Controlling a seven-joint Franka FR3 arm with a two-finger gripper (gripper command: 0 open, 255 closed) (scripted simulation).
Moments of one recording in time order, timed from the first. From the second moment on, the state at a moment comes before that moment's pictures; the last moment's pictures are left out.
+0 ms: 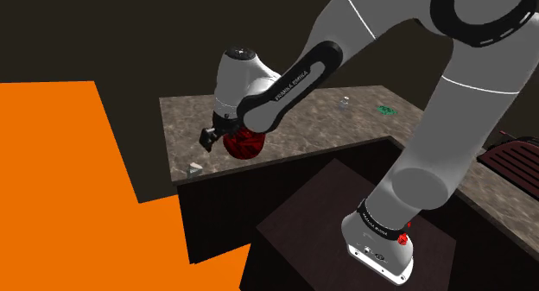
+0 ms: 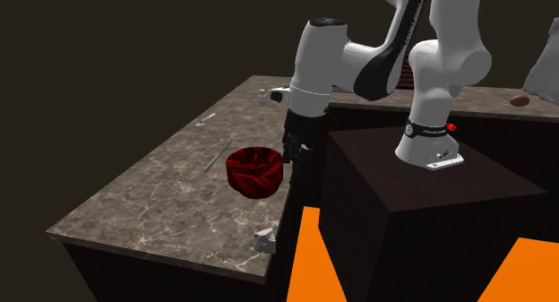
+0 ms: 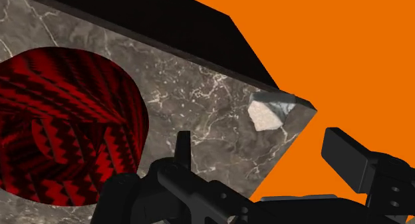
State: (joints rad) arm 0.01 0.16 0.35 -2.38 -0.30 2.70 0.59
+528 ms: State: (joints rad) arm 0.15 0.48 0.24 -2.17 -0.48 2.80 0.81
